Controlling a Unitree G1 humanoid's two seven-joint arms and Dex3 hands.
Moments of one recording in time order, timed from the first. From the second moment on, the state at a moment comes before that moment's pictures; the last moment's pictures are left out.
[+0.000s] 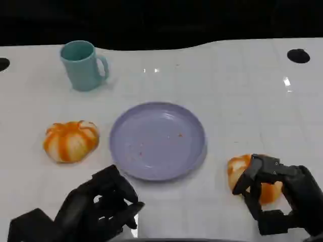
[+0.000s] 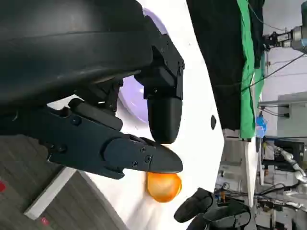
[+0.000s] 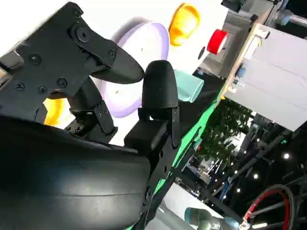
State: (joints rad) left arm 0.26 0.06 -0.09 -0.17 -0.17 -0.08 -0.29; right arm 0.07 -0.16 0.08 0.17 -0.10 -0.66 0.14
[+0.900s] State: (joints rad) left arm 0.26 0.06 -0.08 -0.17 -0.17 -0.08 -0.29; right arm 0.07 -0.16 0.07 0.17 -0.10 -0.66 0.13
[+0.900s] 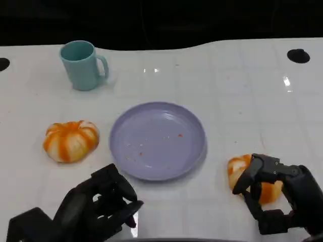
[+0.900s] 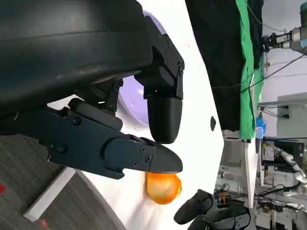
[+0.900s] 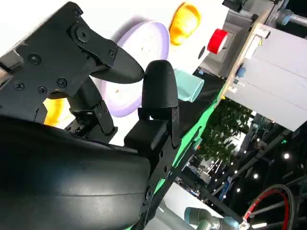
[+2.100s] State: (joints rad) left arm 0.27 0.05 -0.09 -0.19 -0.17 -0.07 -0.29; right arm 0.08 -0.53 0.02 -0.42 -0.53 -0.14 0.40
